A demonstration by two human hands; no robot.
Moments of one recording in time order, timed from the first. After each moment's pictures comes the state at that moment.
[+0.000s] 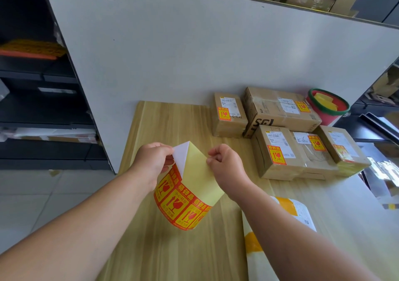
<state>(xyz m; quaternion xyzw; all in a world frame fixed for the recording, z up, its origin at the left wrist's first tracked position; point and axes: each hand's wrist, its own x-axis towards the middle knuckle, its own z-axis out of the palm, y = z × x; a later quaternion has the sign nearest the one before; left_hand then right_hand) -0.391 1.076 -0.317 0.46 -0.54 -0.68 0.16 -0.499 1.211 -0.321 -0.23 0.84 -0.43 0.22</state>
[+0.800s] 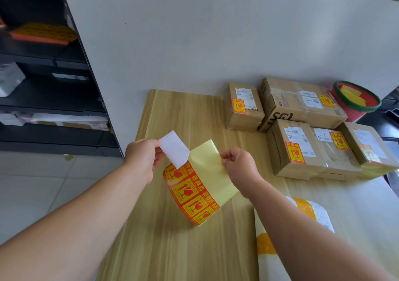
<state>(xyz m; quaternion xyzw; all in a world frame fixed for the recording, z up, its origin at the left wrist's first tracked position) -0.381 1.039 -0.346 0.56 -0.41 -0.69 0.23 -0.520 1.199 -0.355 -0.17 0.88 -0.36 0.25</state>
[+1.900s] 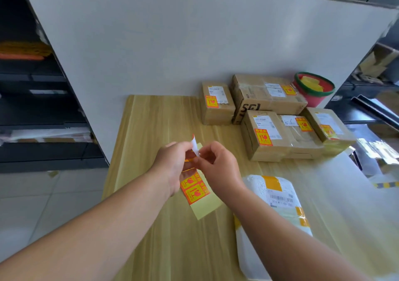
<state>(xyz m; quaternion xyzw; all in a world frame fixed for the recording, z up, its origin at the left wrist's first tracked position) -0.404 1.168 -0.299 0.43 -0.47 -0.76 0.11 -0.465 1.263 -0.322 -0.26 0.83 -0.47 0.17</state>
